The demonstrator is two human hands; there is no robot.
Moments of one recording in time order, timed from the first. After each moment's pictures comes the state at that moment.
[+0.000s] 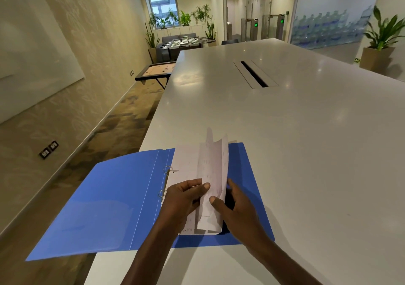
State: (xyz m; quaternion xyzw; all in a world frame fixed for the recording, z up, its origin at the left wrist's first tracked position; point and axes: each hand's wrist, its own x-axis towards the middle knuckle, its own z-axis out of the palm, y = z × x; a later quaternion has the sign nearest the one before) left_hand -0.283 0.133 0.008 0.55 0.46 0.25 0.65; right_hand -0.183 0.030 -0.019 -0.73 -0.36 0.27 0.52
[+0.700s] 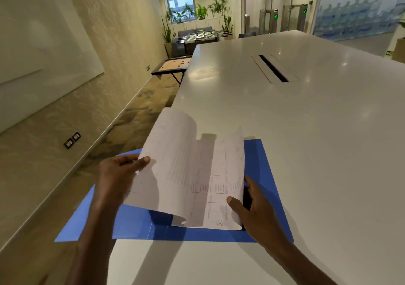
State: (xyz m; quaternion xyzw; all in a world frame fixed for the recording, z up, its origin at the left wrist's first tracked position) left_hand -0.395 0.209 0.074 0.60 0.55 0.37 0.44; right_hand -0.181 0.029 -0.032 -0.69 -0.38 0.29 0.54
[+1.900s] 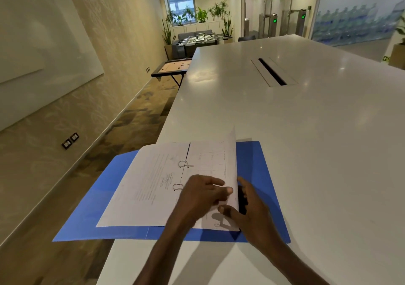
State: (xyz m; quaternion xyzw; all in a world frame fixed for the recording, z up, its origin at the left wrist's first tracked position) left_hand -0.289 0.124 0.029 0.72 0.44 0.16 0.51; right_hand -0.183 0.027 -0.032 -0.70 -0.41 0.26 0.52
